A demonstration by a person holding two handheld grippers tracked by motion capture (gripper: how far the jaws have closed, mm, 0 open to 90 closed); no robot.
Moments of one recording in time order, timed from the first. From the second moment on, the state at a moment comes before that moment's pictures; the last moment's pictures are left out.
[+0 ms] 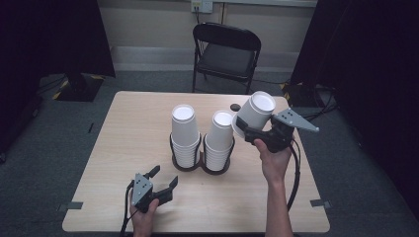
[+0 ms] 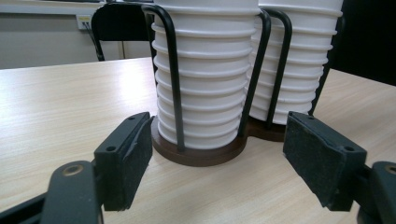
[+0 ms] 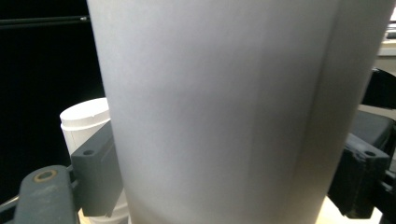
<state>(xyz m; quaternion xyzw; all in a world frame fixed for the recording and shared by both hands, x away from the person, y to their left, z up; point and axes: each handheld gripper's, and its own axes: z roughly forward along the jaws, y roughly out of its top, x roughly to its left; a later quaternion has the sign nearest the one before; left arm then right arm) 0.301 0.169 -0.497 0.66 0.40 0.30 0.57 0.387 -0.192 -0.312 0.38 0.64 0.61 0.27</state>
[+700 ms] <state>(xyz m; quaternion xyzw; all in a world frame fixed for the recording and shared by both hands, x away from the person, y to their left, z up) 0.300 0.169 -0.497 0.67 0.37 0.29 0.58 0.350 -0.198 -0.358 0.42 0.63 0.61 0.22</state>
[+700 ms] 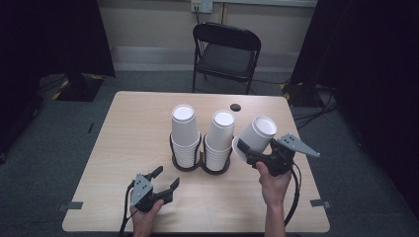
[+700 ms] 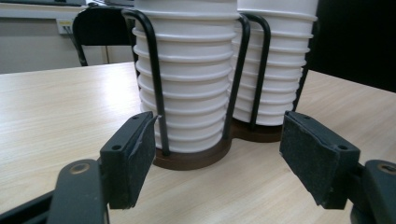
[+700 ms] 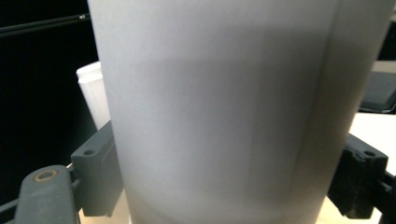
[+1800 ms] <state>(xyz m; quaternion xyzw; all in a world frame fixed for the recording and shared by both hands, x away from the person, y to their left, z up) 0.293 0.134 -0.487 0.65 0.27 0.24 0.66 0.310 -0.148 -0.432 0.41 0.63 0.66 0.06</state>
